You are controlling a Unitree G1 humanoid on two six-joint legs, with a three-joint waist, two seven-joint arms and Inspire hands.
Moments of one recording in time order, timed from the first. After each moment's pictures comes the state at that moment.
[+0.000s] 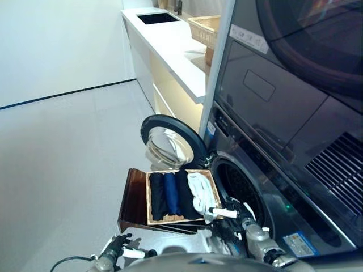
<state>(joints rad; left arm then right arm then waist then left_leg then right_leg) -0.04 0.27 -0.47 1.29 -0.06 -0.21 0.09 -0.18 -0.28 0.34 1.15 0.28 -0.15 -0.11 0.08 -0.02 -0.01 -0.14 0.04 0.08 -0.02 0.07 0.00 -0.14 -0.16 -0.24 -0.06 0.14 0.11</state>
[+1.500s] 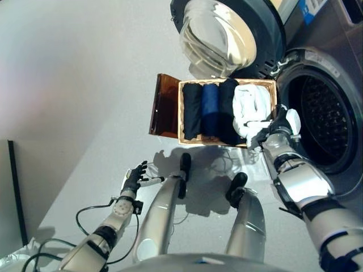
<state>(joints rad) -0.24 0.27 -0.53 1.02 -0.36 -0.30 0.22 -0.97 -0.44 0.44 1.55 0.20 -0.11 -0.46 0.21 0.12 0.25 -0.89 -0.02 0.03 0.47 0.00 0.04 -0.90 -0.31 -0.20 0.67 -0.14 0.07</state>
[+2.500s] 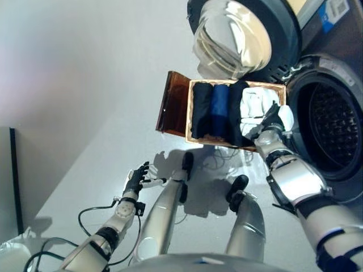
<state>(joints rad) -0.24 0.26 -0.59 1.03 -0.36 -0.31 0.26 -1.03 -0.42 0.44 1.59 0.17 -0.11 -0.51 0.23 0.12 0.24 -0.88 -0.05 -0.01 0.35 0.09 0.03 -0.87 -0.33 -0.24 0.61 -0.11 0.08</state>
